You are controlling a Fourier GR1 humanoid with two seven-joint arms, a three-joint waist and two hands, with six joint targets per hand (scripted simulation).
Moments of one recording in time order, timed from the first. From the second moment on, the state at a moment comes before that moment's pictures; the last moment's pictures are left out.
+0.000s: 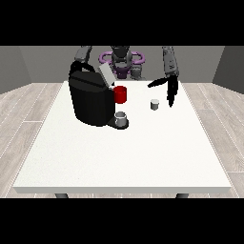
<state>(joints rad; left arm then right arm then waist) -0.48 0.34 0.15 -0.97 -0.15 -0.10 -0.07 -0.17 -0.01 0.00 -1.50 0.02 -0.14 -0.05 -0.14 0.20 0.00</state>
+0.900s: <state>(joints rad) -0.56 0.39 0.08 -0.70 -0.37 -0.03 -0.14 -0.22 -0.02 0.00 -1.46 0.03 -0.17 -0.01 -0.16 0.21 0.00</state>
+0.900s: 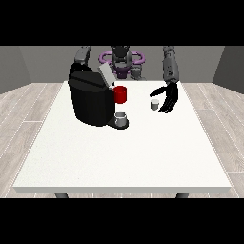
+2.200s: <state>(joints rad) -0.65 0.38 0.02 -0.55 -0.61 0.18 -0.26 -0.21 -0.02 -0.04 -1.40 -0.03 -0.16 -0.07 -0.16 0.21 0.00</state>
